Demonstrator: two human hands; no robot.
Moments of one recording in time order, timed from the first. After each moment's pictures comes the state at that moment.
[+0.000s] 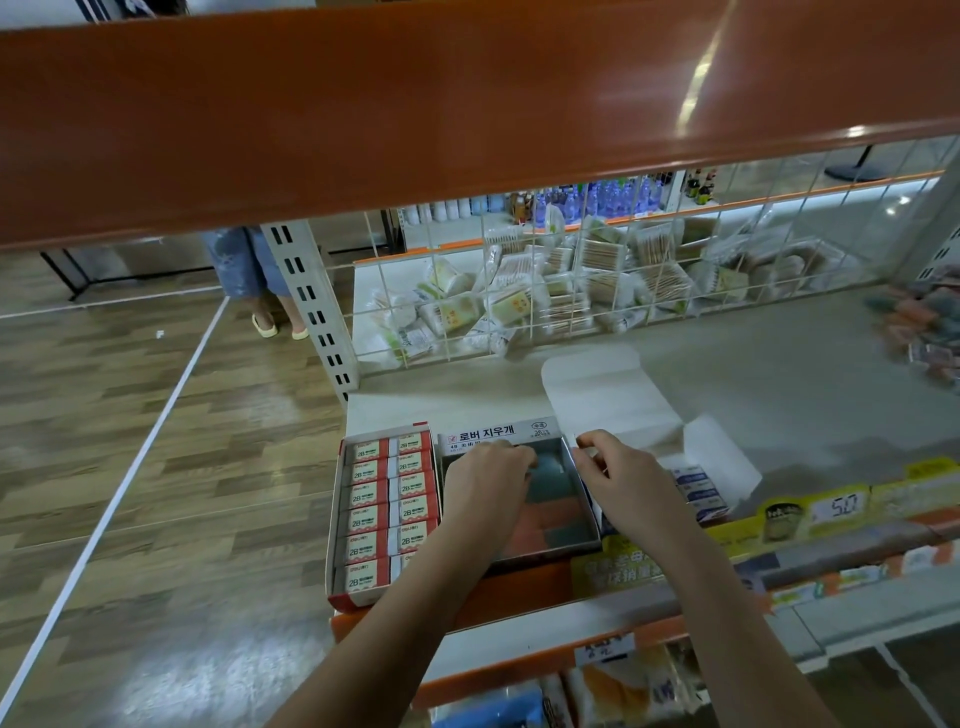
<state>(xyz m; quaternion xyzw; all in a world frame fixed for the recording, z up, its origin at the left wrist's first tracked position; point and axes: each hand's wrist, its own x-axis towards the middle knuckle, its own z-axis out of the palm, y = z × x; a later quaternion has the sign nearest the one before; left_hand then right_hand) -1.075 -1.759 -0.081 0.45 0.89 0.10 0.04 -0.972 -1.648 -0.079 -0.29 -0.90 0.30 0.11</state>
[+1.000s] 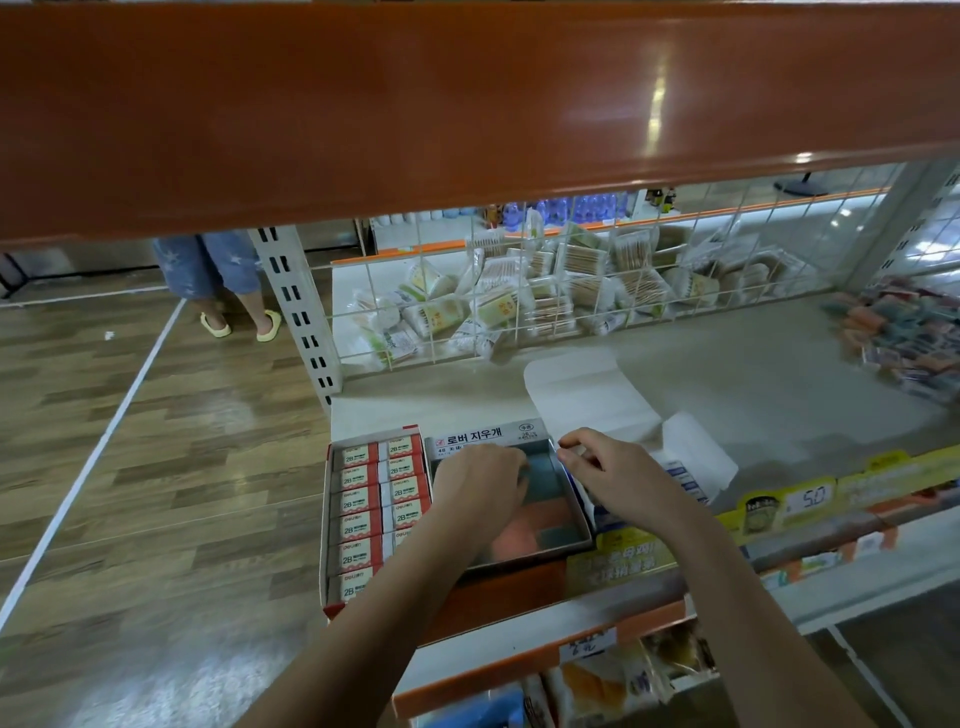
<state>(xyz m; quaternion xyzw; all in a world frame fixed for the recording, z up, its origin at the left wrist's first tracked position) -1.085 -1.762 -0.079 0.48 0.87 0.09 0.07 -0.972 -1.640 -0.072 -0.27 -0.90 0.33 0.03</state>
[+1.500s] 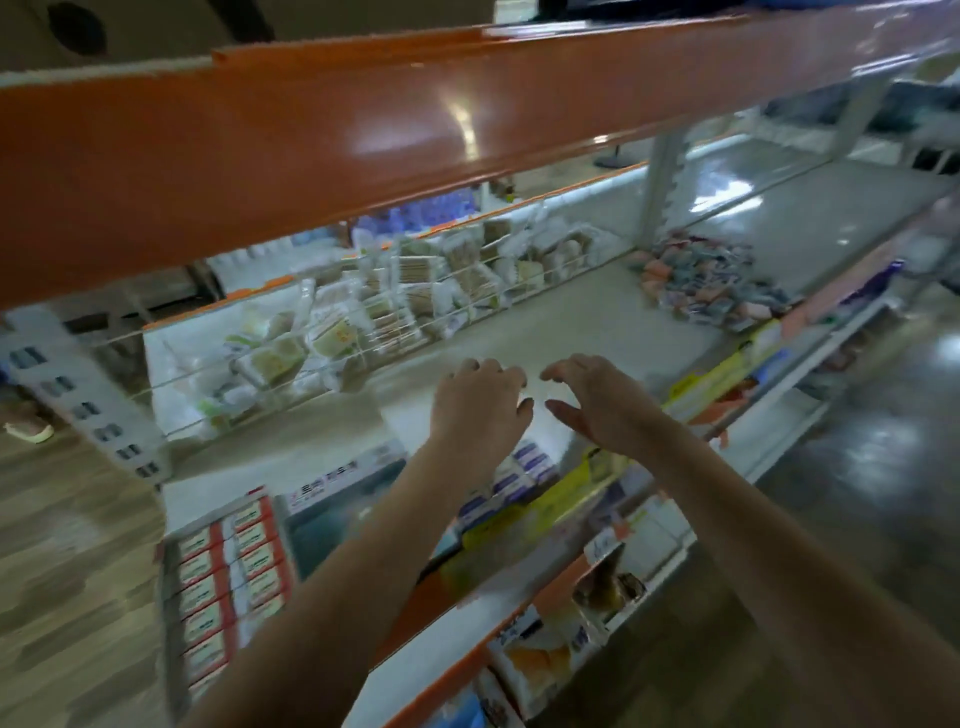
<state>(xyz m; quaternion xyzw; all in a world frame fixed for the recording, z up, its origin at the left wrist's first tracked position) -1.013 -1.641 -0.019 0.63 0.77 0.09 -0.04 -0.883 -1.539 -0.045 -0.32 -0.93 0.10 0.13</state>
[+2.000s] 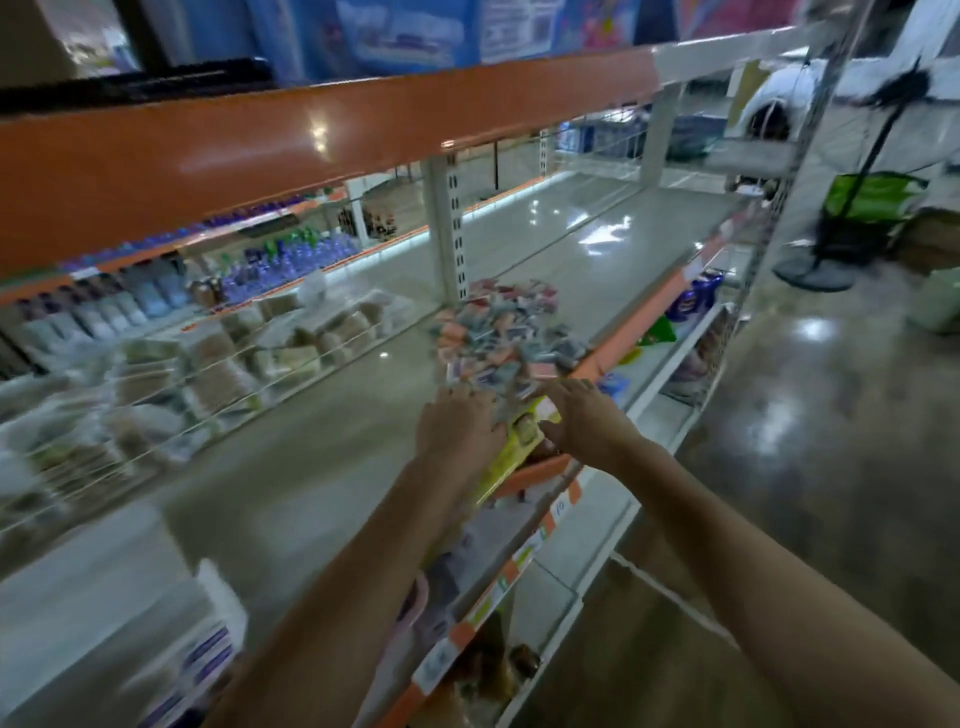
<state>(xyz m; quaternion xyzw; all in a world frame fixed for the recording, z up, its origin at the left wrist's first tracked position) -0.835 -1.381 -0.055 0.65 0.75 0.07 0.01 -0.679 -1.317 -0.070 -0.47 -0.87 0.09 0.10</state>
